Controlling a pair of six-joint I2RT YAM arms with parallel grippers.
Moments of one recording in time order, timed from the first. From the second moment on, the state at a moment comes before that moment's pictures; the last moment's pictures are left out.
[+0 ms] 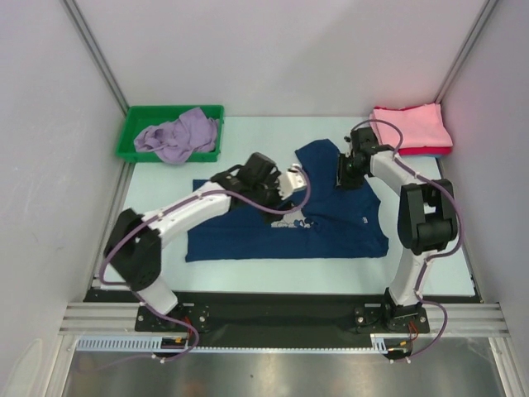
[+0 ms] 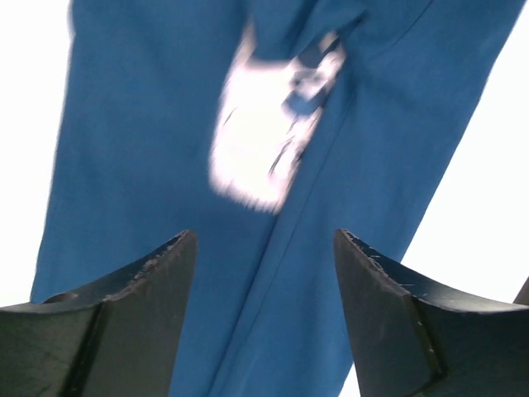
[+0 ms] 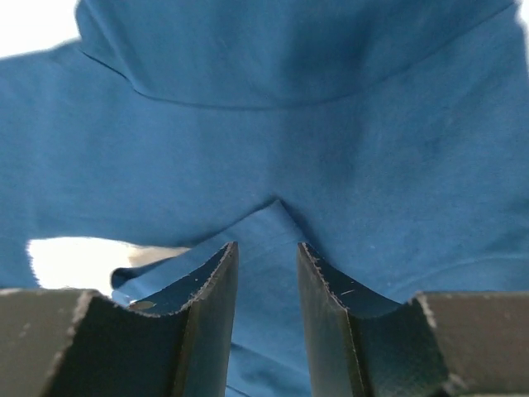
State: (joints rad) left arm -0.71 1.60 1.24 -0.52 0.26 0.43; right arm 0.17 1.88 1.40 -0.59 -0.16 0.24
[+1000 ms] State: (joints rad) left arm -0.79 2.07 1.47 -0.33 0.28 0.24; right arm 0.20 1.97 1.36 -0.54 -0.16 0.23
